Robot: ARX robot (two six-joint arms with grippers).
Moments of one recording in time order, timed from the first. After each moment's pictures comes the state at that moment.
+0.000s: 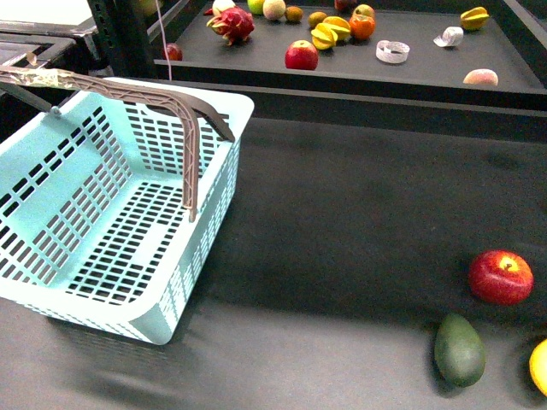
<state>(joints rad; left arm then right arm) 0.00 0.00 0.02 0.00 0.00 -0.01 0.00 0.00 0.01 0.00 0.00 0.00</state>
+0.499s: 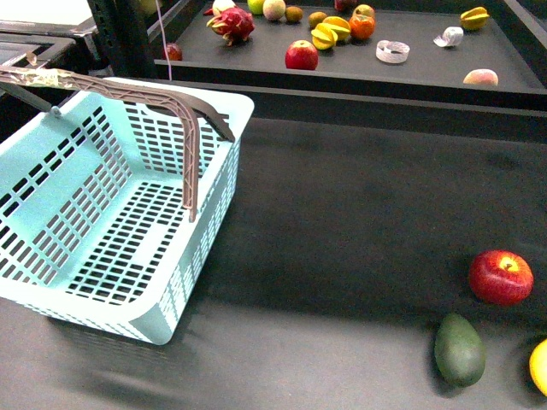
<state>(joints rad) -0.01 0.01 0.02 0.01 -0.03 0.00 0.00 0.00 0.01 0.00 0.00 0.00</state>
